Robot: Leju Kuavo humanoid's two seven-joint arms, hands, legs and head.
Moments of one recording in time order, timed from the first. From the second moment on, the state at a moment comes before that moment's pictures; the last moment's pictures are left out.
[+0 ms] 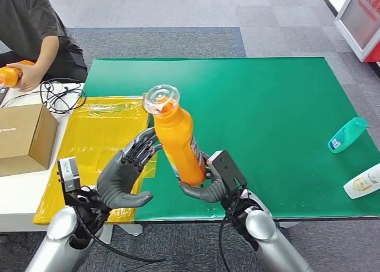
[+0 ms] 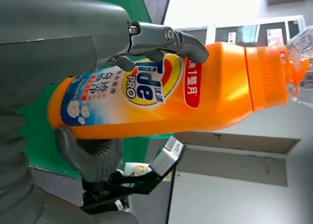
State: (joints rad) left arm -0.15 0.01 -0.24 -1.39 0.19 -0.51 -0.32; right arm -0.20 -0.04 0.32 -1.48 0.09 -0.01 -0.30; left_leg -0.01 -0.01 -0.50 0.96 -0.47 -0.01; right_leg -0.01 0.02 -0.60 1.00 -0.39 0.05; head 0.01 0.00
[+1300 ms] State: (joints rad) left arm -0.19 -0.01 -0.27 -1.39 0.41 -0.35 -0.14; right arm -0.14 -0.03 0.41 -1.43 0.34 -0.17 -0.41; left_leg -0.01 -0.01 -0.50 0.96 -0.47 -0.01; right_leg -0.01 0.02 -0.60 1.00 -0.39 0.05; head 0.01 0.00
